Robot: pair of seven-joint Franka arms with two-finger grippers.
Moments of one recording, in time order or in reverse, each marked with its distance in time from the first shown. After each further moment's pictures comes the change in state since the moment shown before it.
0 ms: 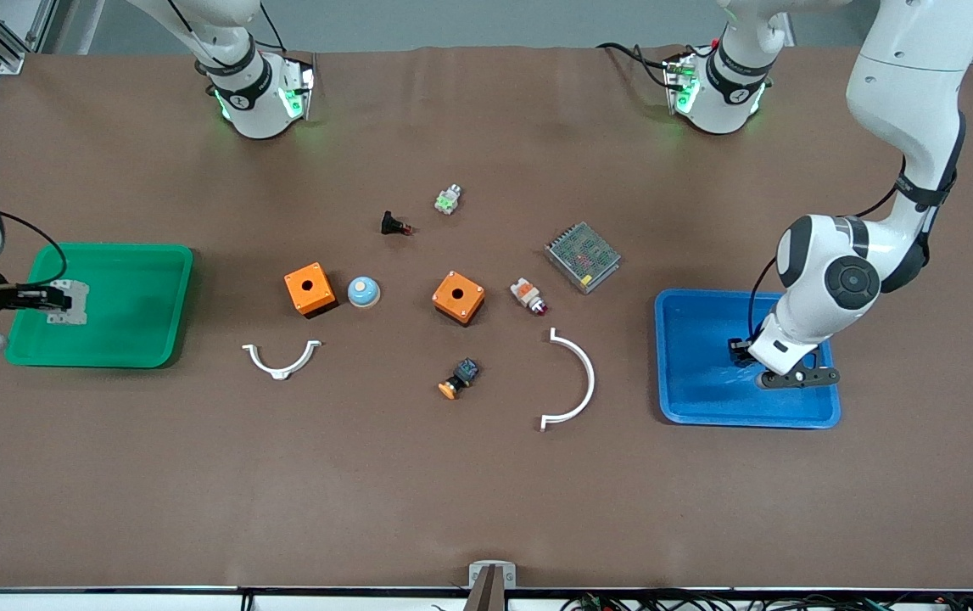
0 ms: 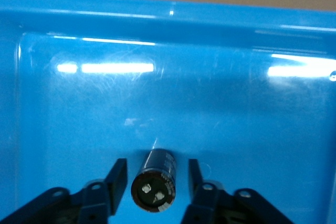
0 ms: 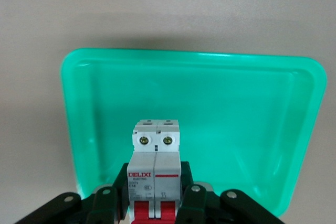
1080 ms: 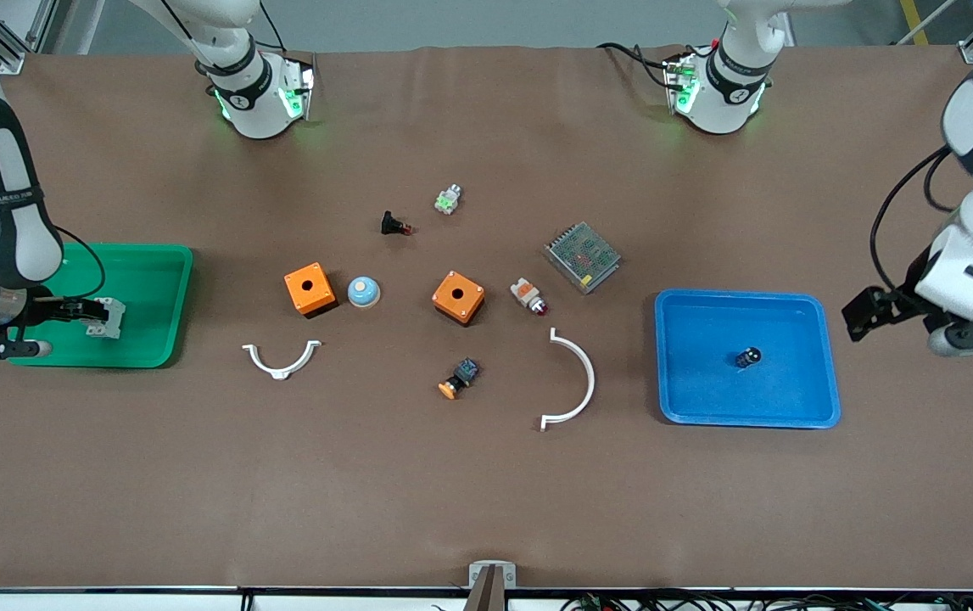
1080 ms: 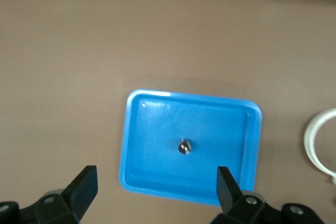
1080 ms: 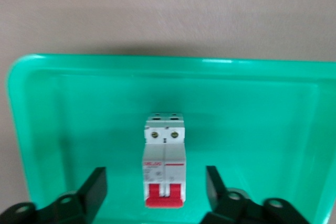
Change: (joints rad) left arm 0.003 -0.358 -0.013 0.451 -0.062 -0.717 0.092; right arm -0.017 0.034 0.019 -0.087 0.000 0.168 0.019
